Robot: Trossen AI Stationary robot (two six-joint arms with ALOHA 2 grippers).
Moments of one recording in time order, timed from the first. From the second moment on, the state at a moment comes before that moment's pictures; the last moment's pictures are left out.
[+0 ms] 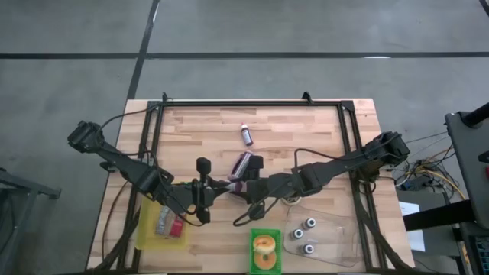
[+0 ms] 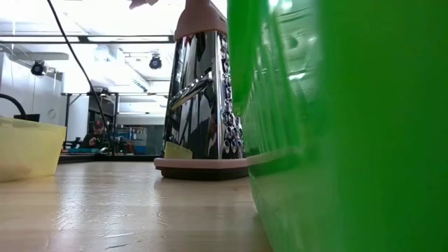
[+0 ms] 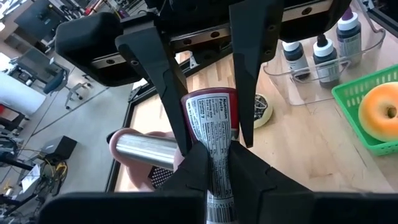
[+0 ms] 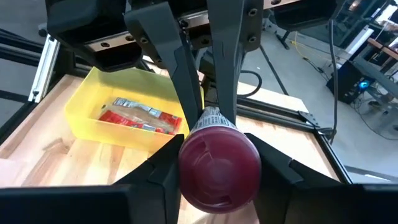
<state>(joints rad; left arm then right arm) -0.54 1.36 1.14 -0.36 -0.70 0.22 0.34 1.72 1.38 -0.03 0.40 -0.12</state>
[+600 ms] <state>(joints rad) -0.54 1.36 1.14 -0.36 -0.70 0.23 0.35 1.72 1.38 -0.04 0.40 -0.11</state>
